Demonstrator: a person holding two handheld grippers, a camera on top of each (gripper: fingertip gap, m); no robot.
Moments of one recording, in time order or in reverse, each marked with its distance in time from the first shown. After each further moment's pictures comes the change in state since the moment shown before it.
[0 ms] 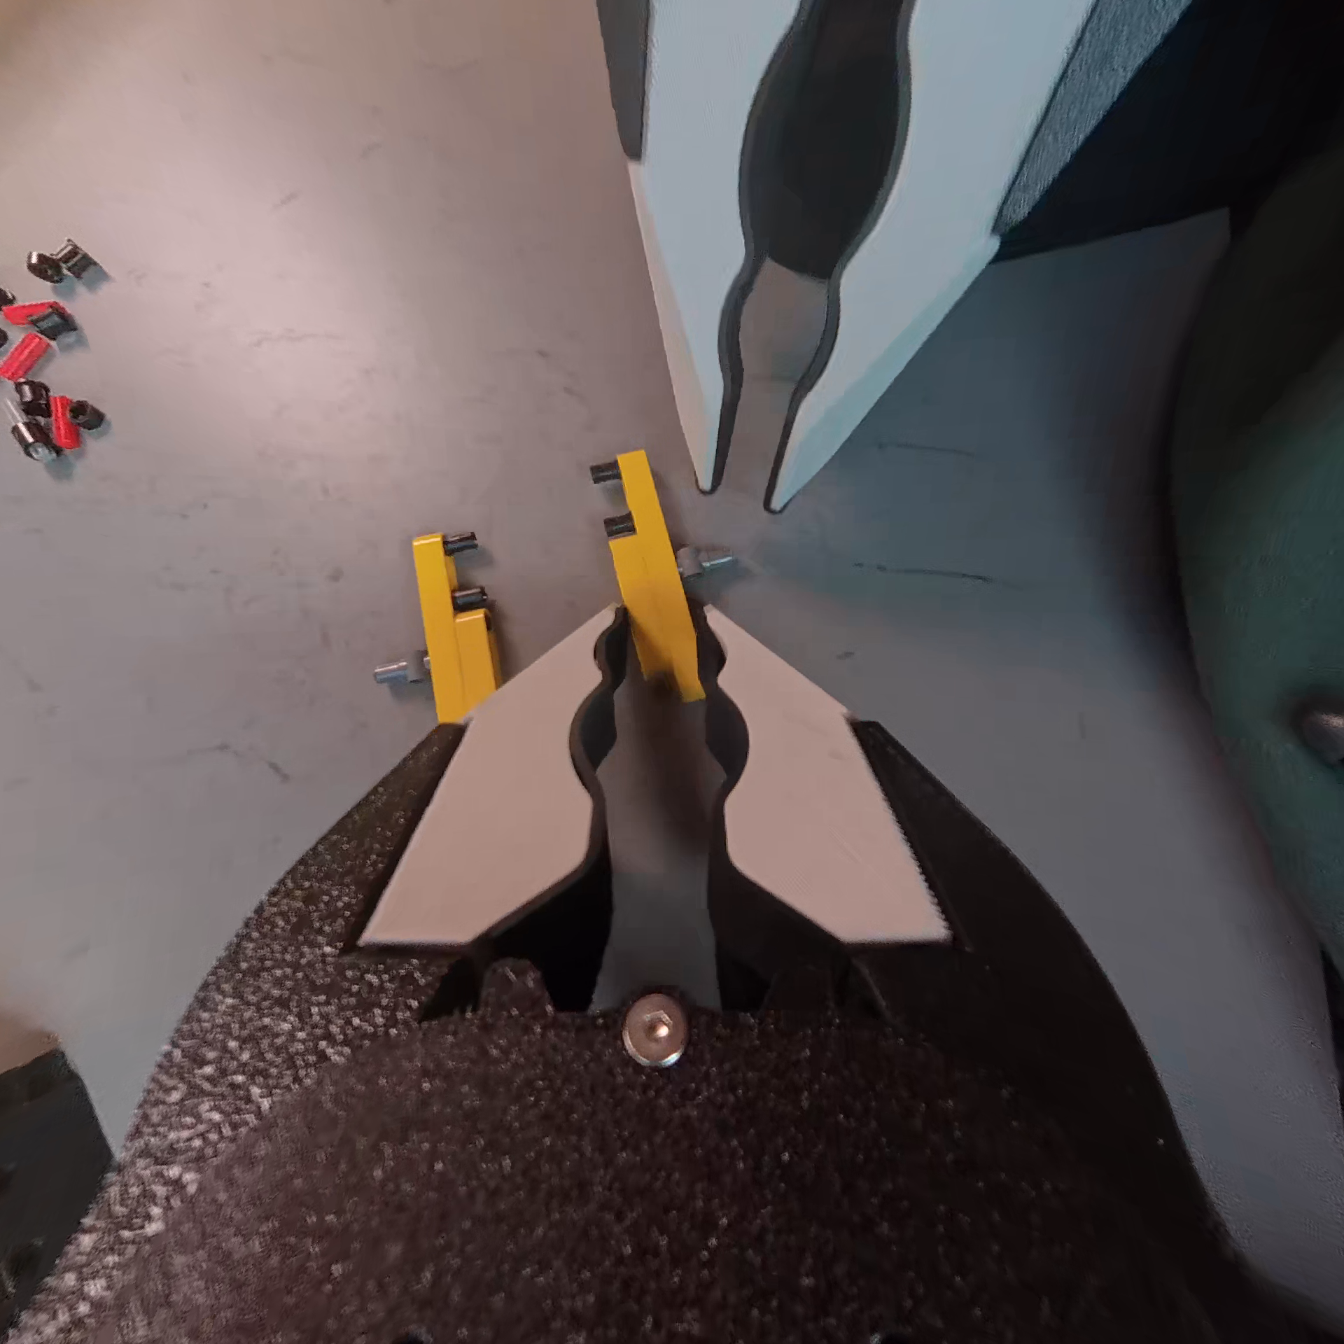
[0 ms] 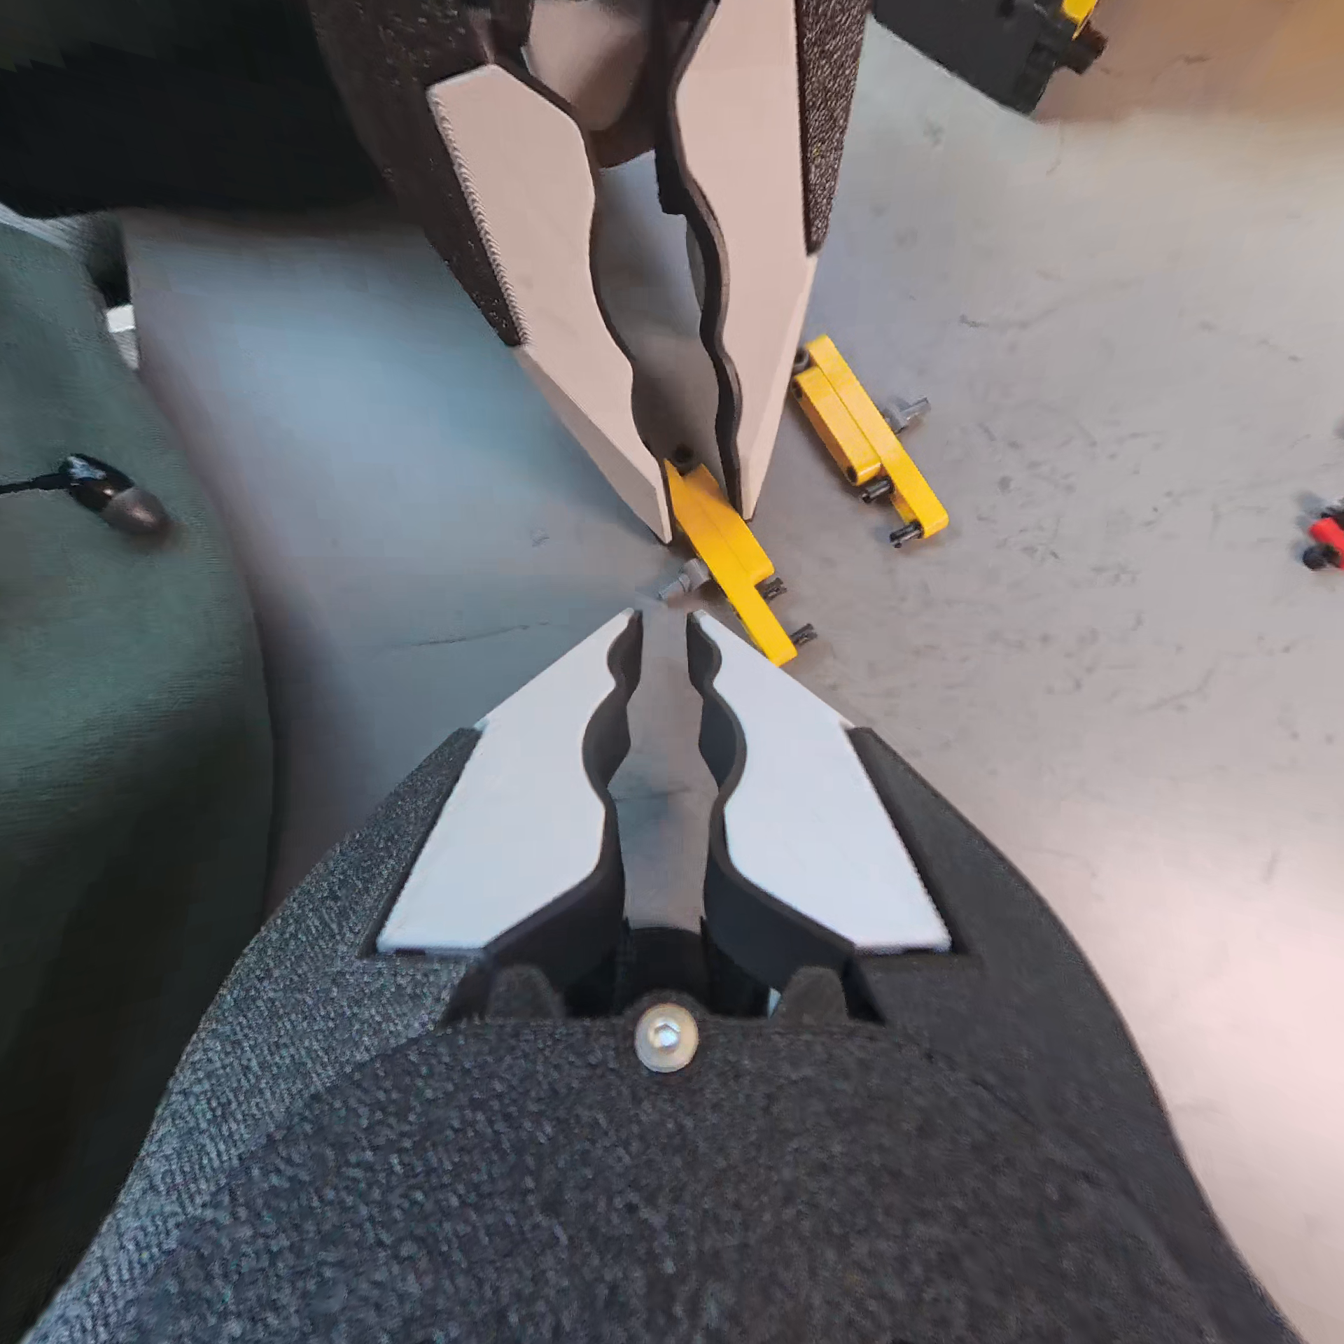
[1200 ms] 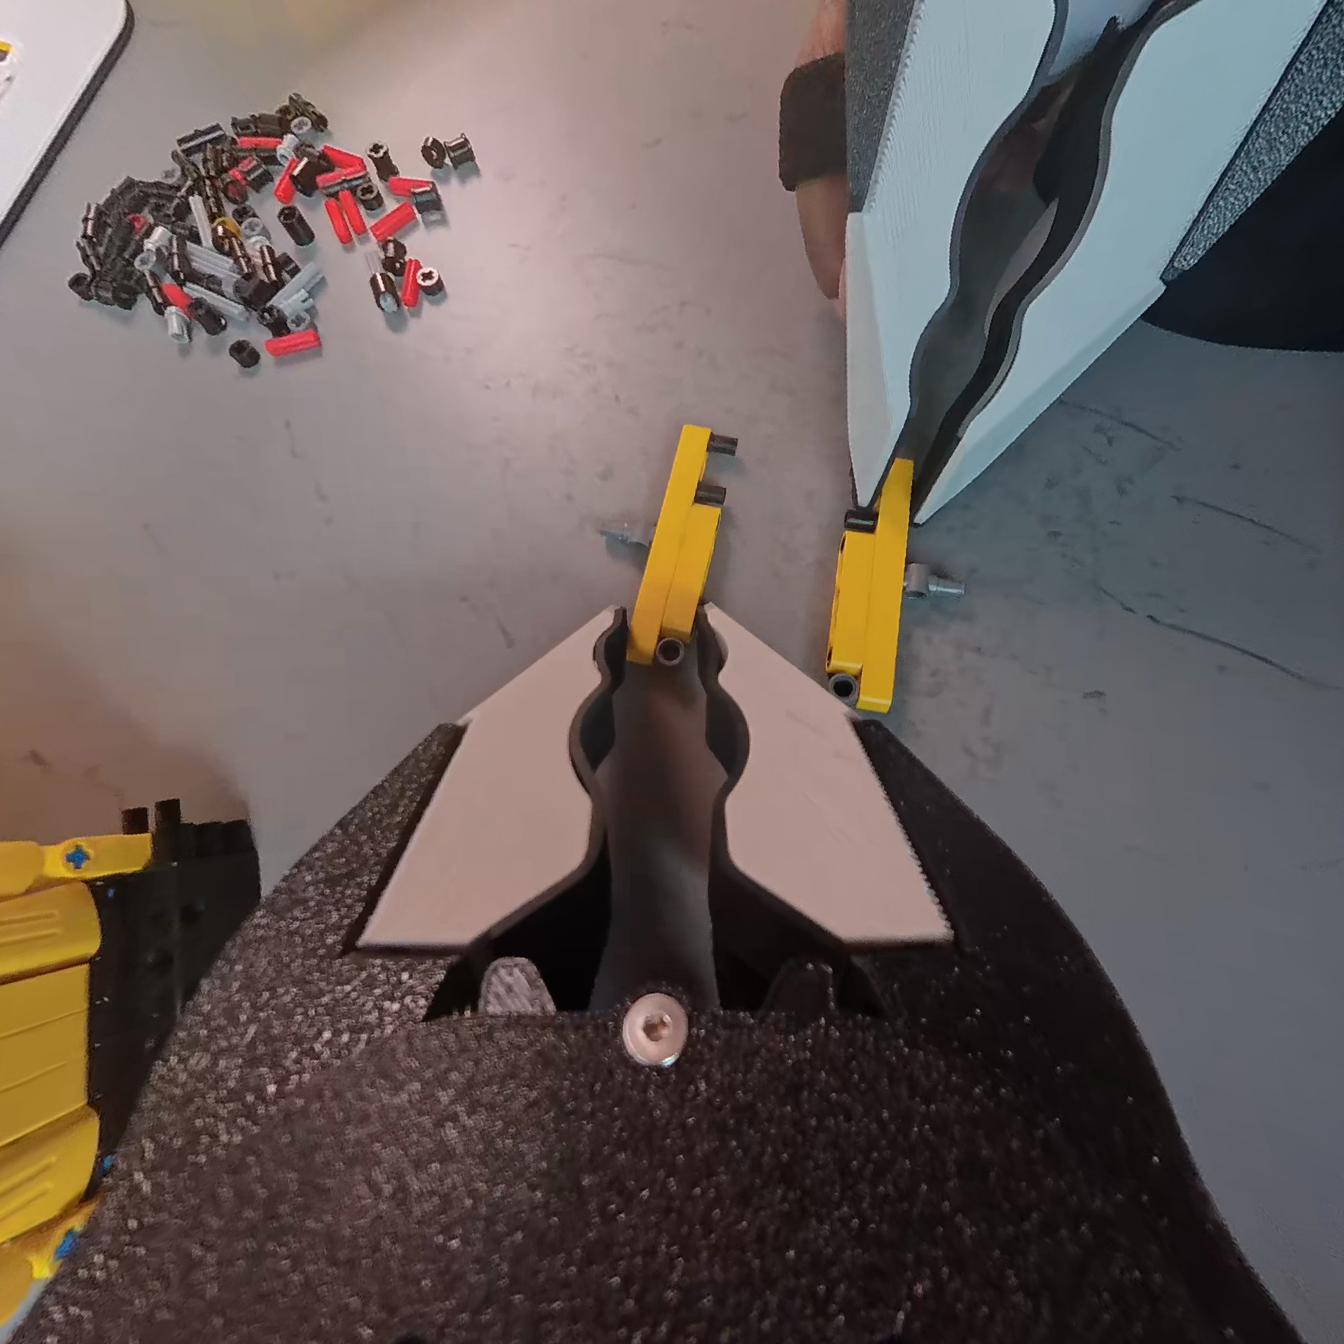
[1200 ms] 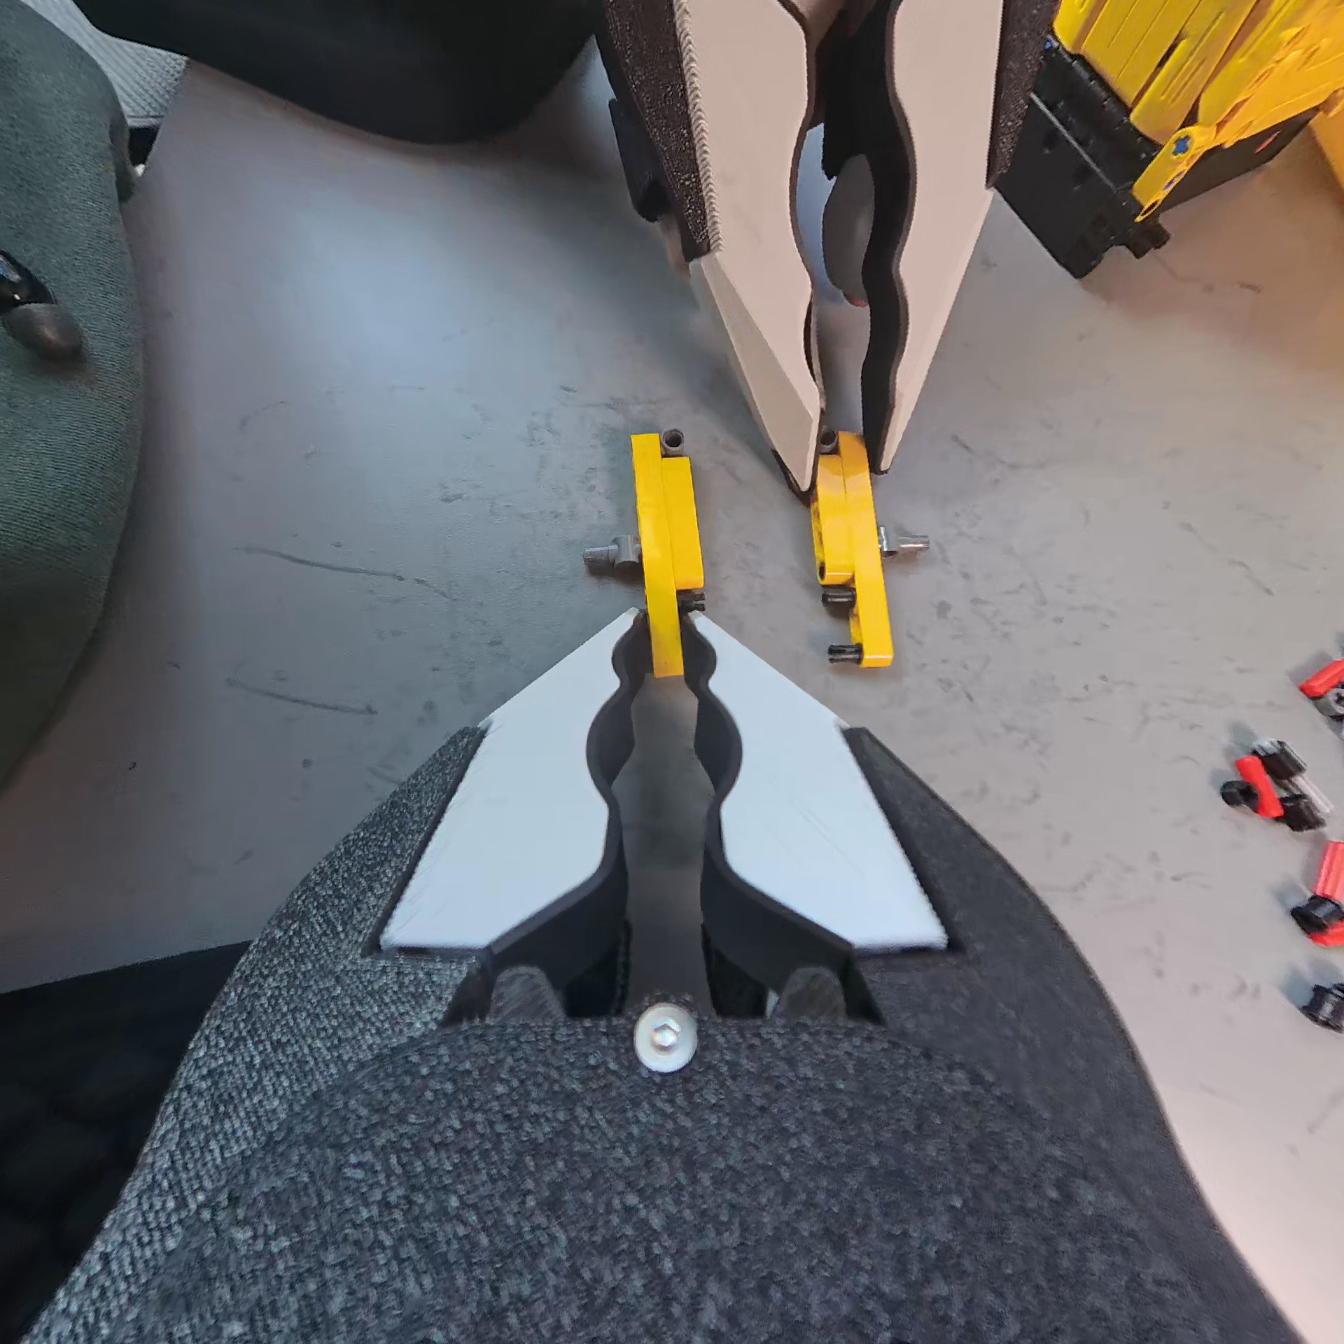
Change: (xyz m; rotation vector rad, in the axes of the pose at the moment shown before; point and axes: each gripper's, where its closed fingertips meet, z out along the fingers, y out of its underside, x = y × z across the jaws) left arm -0.063 0.018 -0.016 0.054 -0.242 -0.200; right arm 0.029 -0.003 0.018 0.081 -0.176 -0.290
